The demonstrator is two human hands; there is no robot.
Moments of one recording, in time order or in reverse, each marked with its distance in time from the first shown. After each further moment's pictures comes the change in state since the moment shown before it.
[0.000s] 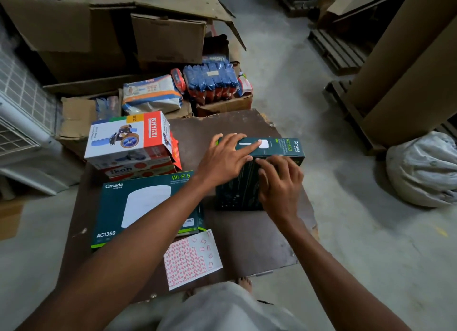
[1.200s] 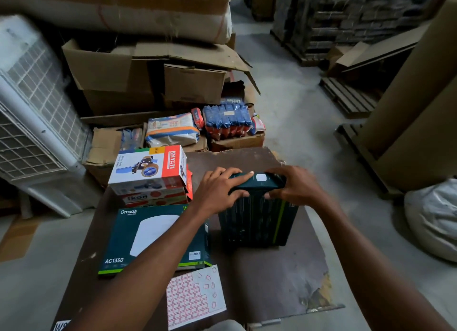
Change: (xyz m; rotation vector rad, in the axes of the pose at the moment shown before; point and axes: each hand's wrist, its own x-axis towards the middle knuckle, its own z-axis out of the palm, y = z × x) left_hand -0.020 -0.026 -0.033 -0.069 -0.039 -0.141; right_hand 0.140 0.026 -0.032 0.039 -0.768 -0.007
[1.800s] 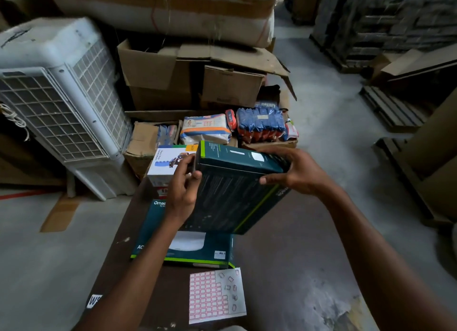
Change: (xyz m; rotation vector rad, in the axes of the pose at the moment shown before) left_hand -0.104 -0.067 -0.062 -0.908 0.651 -0.347; right_hand 0.043 -0.090 -0.024 0.540 -0.095 -0.267
